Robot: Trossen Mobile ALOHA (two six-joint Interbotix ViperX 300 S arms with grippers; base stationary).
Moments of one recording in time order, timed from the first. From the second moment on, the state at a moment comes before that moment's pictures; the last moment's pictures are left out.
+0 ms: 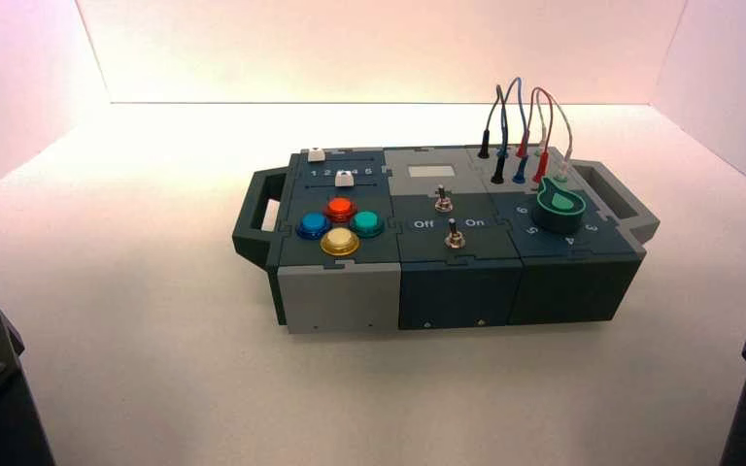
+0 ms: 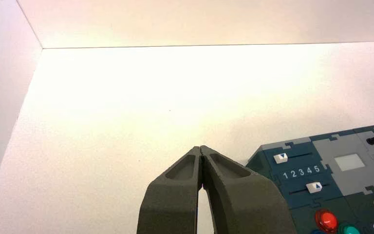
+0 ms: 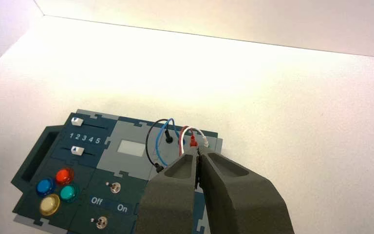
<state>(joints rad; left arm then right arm) -0.14 -0.96 1.14 -0.15 0.39 0.08 0.28 -1.03 1.07 0.06 0.55 0.02</state>
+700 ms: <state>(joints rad) -0.34 -0.82 1.12 -0.15 0.46 0.09 0.28 -1.01 1.07 0.07 0.55 0.02</state>
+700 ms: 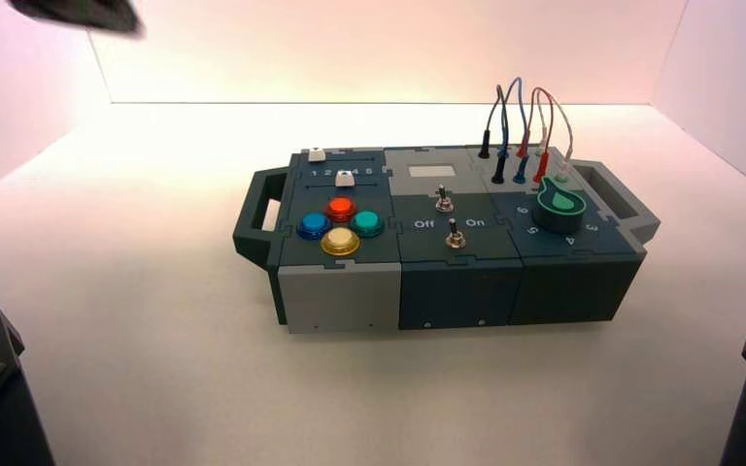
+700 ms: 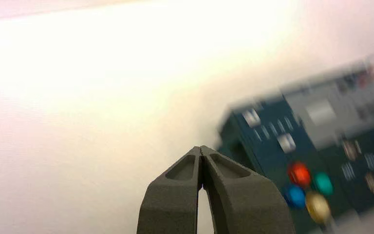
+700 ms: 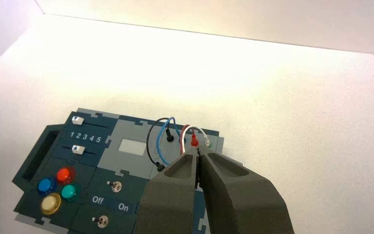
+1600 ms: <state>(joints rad) -0.81 -0.42 0.98 -0.16 0.58 0.17 0.28 -0.90 1.07 0.07 0.56 0.02</state>
